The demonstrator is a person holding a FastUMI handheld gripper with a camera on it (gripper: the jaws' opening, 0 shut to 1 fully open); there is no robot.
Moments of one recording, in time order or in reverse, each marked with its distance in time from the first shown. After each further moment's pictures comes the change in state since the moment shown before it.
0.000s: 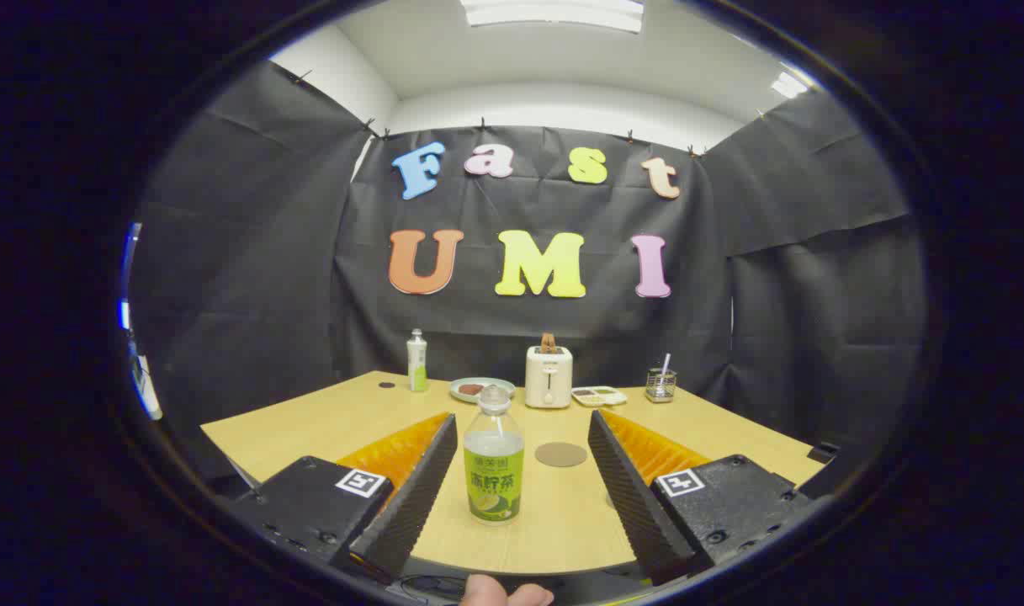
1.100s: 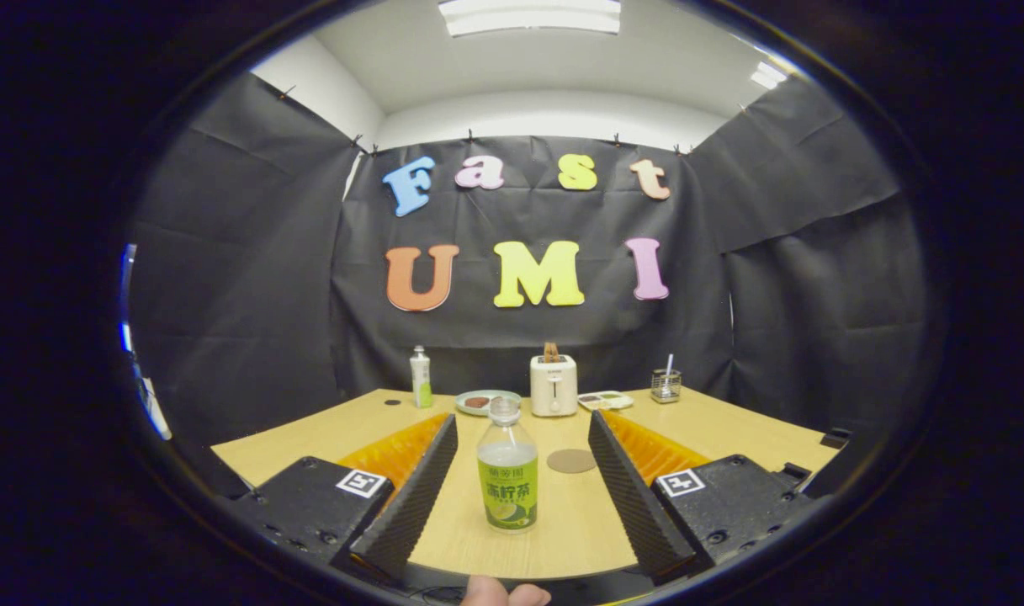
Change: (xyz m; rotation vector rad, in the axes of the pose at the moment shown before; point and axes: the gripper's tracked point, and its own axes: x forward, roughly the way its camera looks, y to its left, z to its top) arm 0.001 -0.005 0.002 0.048 -0.034 -0.036
